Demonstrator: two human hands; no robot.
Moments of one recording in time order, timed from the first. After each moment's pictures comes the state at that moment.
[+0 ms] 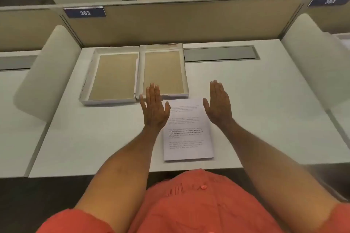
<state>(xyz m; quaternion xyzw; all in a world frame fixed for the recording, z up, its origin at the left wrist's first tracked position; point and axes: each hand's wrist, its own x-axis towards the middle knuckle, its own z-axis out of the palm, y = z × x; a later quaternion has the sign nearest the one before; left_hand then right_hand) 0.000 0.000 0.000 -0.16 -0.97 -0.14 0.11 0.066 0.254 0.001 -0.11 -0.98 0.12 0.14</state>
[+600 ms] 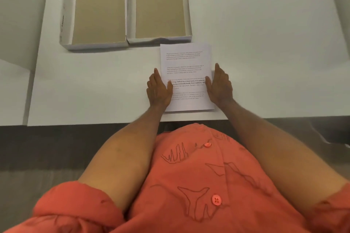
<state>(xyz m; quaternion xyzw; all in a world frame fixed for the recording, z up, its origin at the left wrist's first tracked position) 0.083 -0.002 -0.065 0.01 -0.96 -0.26 -0.14 0.142 0.222 -0.067 -0.23 -0.93 0.28 -0.05</state>
